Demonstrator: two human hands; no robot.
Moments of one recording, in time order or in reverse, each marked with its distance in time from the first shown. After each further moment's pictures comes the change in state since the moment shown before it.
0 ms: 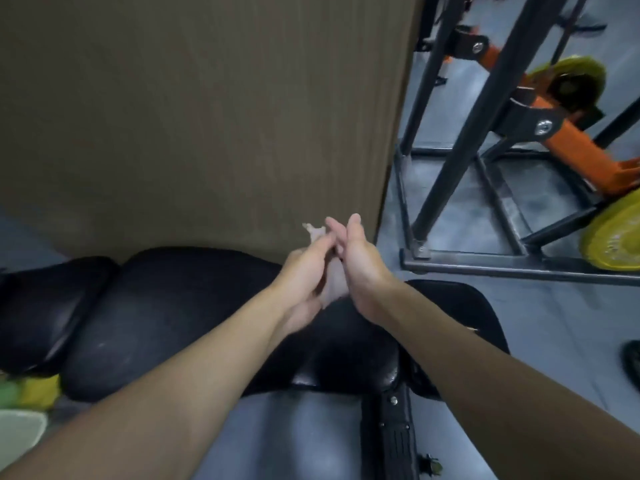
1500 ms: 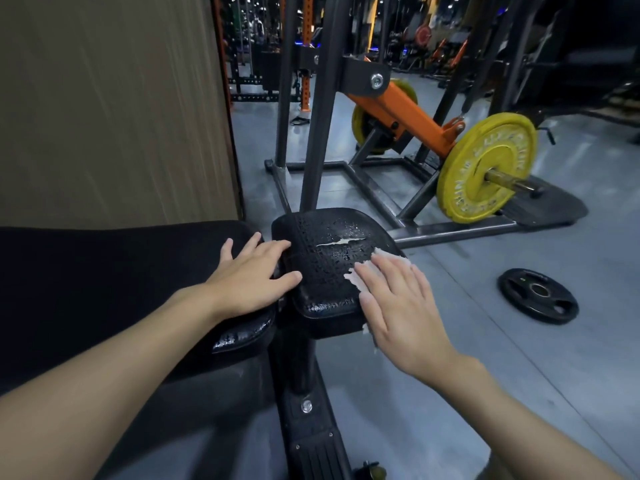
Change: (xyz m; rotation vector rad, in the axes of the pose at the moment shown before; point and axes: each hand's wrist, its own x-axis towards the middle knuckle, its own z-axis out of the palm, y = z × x) left_hand 0.162 -0.238 0.039 1.601 -0.199 0.782; right_hand -0.035 0.279 -0.292 -1.548 0.756 -0.683
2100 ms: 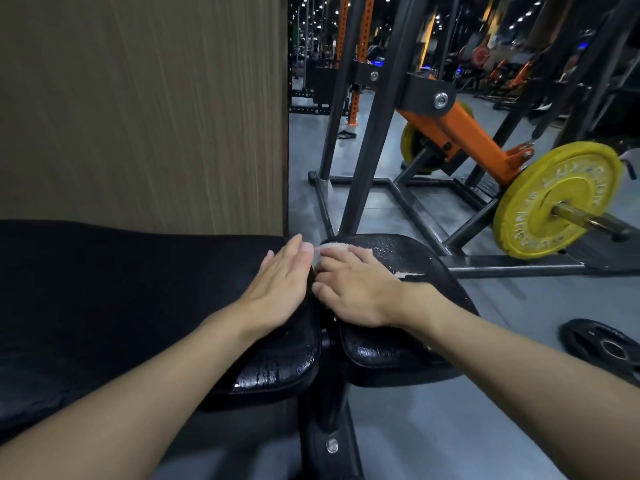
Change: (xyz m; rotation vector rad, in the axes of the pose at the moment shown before) left_hand 0.002 -0.004 -0.015 -0.506 0.161 -0.179; right_hand 0.145 -0.073 0.028 -0.072 -0.492 -0.470
